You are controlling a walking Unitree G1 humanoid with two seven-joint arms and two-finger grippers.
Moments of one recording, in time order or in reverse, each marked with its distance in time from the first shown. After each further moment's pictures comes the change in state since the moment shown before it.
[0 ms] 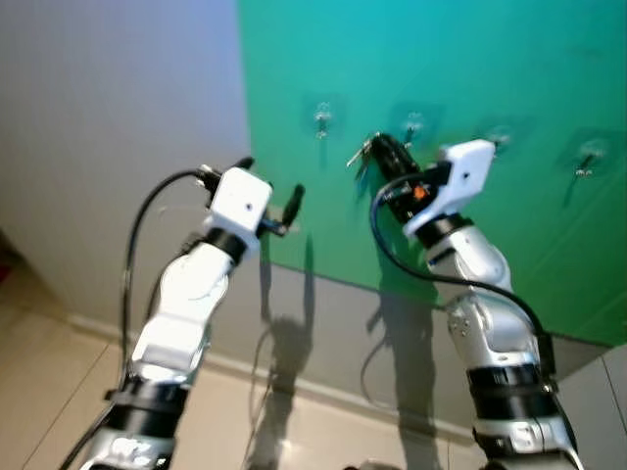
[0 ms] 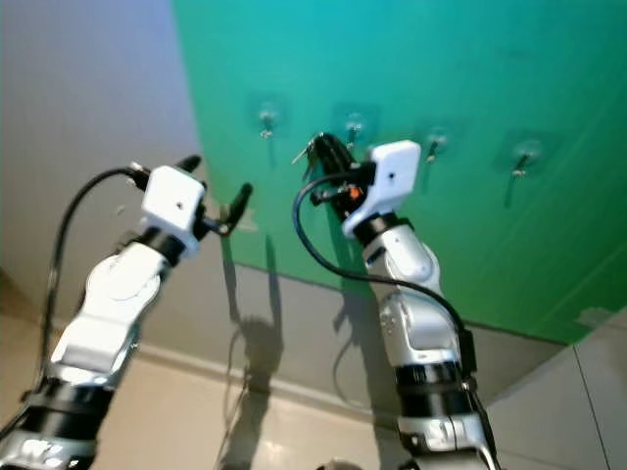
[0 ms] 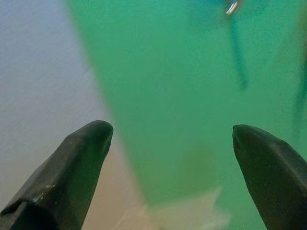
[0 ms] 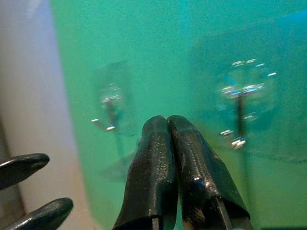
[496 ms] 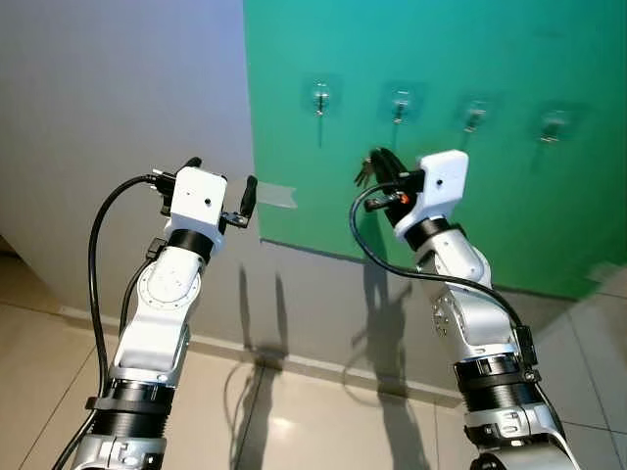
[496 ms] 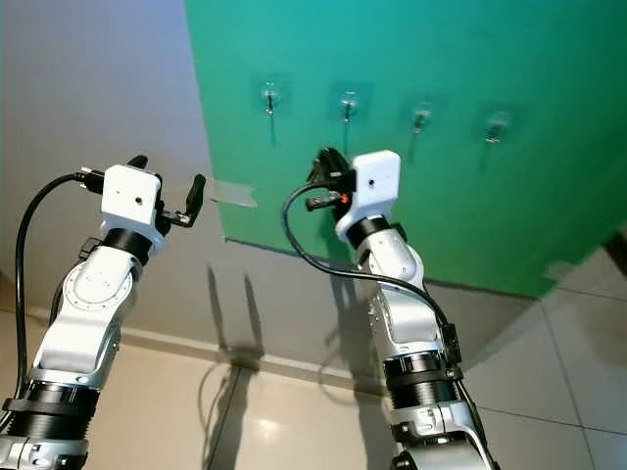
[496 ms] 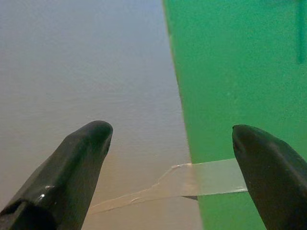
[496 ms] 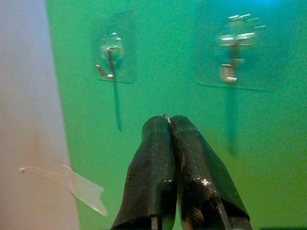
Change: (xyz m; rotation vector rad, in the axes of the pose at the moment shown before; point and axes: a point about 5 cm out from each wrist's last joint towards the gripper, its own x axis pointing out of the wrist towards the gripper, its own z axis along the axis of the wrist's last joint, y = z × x) left arm -0.006 0.027 -0.010 -0.013 0.039 0.213; right arm 0.011 -0.002 -0.019 -0.111 0.062 -0.071
